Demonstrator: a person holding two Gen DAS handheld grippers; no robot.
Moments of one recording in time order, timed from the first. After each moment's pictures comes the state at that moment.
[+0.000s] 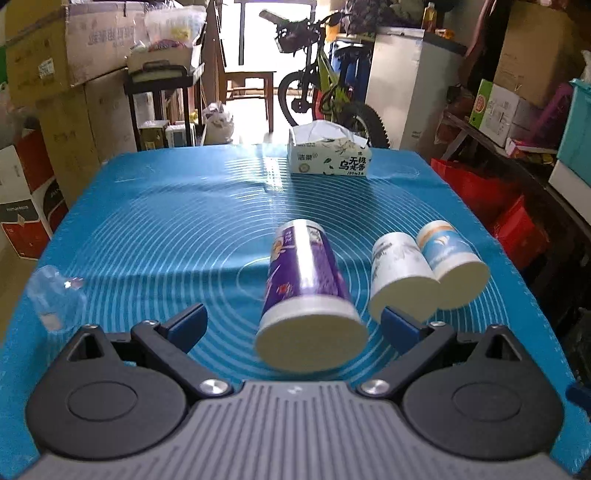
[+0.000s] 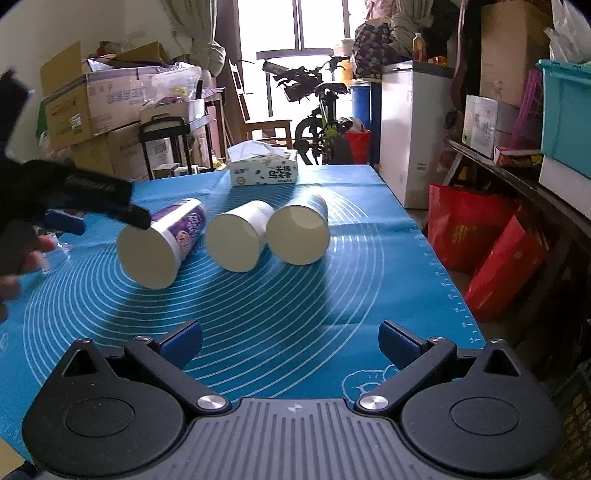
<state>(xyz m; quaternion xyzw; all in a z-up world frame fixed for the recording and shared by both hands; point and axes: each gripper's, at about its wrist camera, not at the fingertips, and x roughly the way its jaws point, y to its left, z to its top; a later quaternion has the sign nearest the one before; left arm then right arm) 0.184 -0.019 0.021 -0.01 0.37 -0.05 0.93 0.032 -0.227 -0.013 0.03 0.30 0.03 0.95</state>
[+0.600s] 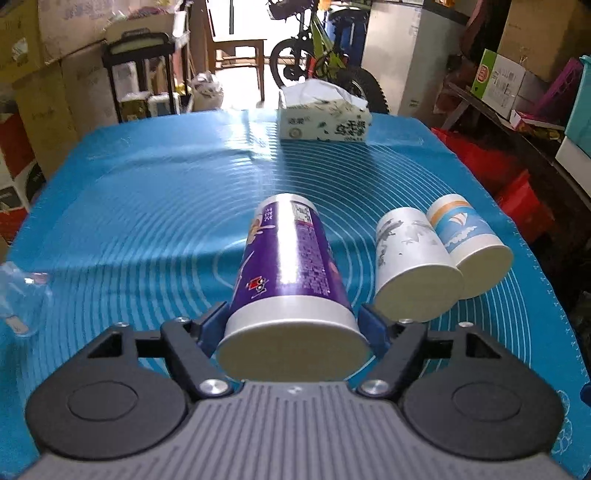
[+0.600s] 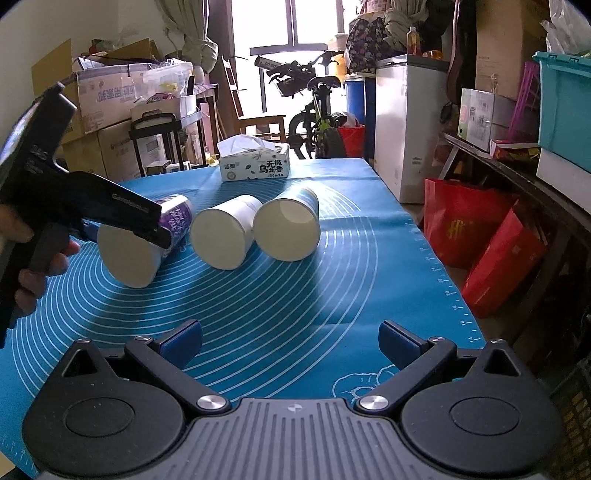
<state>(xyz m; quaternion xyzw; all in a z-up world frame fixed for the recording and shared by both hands) 0.205 -0.025 0.002 0.00 0.41 -0.06 0.91 0.041 -0.230 -0.020 0.03 0.30 0.02 0.95</state>
